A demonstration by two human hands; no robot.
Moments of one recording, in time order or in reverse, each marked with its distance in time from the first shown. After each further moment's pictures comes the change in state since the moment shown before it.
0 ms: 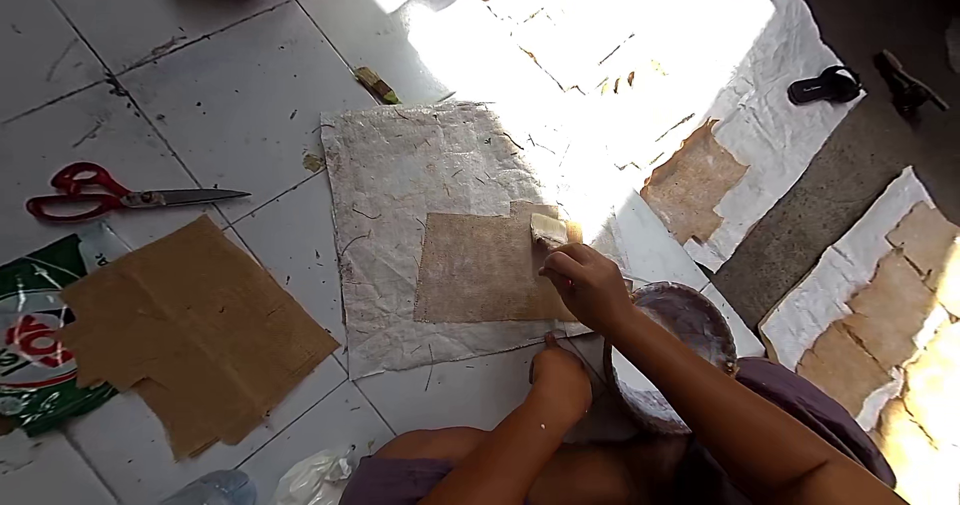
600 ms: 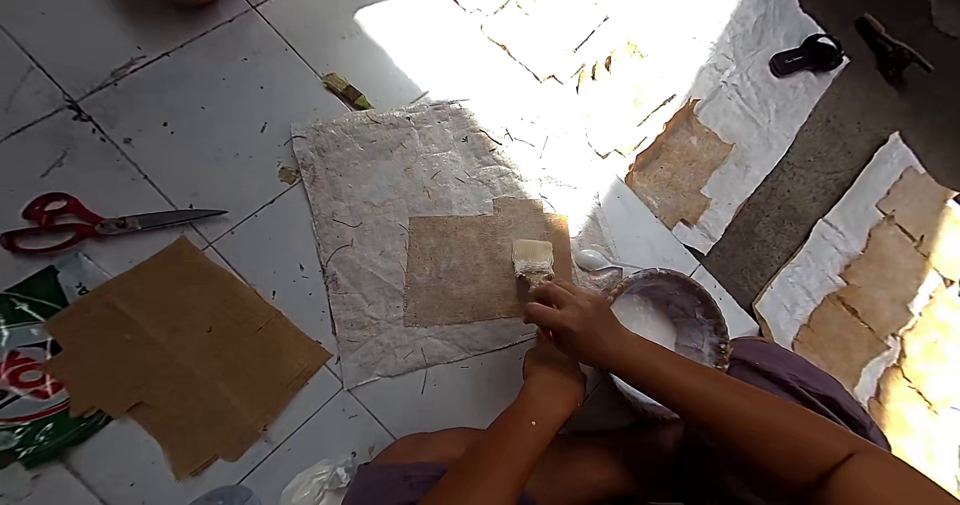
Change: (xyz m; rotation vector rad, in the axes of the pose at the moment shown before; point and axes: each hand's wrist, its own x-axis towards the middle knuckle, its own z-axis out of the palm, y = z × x) left_hand -0.004 -0.005 0.008 -0.055 0.129 0.029; right_hand -0.039 -0.024 -0.009 0.054 -0.214 -0.129
